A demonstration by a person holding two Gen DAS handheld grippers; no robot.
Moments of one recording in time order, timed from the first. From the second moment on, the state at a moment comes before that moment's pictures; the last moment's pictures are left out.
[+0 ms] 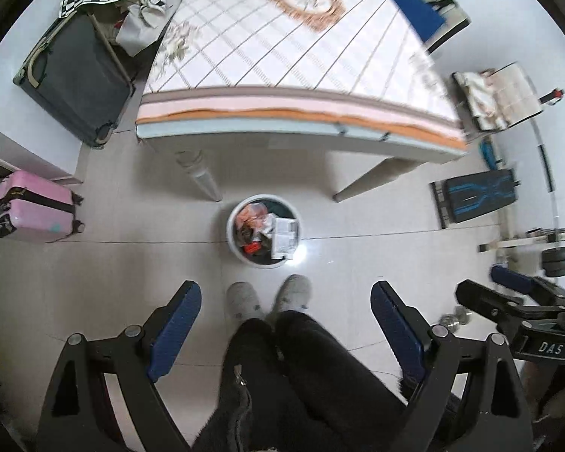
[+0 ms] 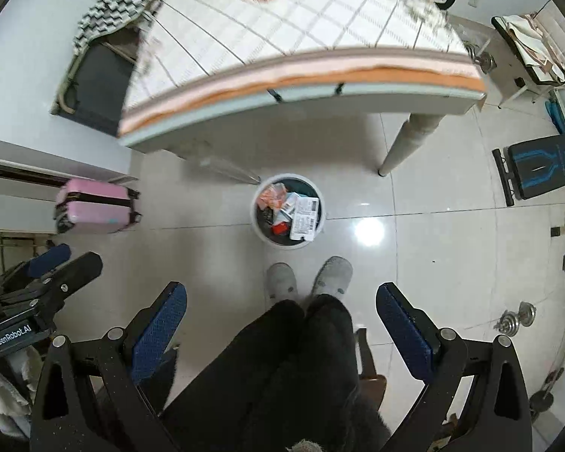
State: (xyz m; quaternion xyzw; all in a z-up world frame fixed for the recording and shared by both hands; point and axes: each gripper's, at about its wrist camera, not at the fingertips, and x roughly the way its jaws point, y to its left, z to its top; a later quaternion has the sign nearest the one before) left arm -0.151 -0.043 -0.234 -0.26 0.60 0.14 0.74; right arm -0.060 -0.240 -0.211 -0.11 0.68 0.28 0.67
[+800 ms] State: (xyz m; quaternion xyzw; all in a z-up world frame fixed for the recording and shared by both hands) left arm -0.186 -0.047 -0.124 -0.29 0.53 0.10 0.79; right arm -0.098 -0.250 -0.092 -0.07 0.66 0.36 0.66
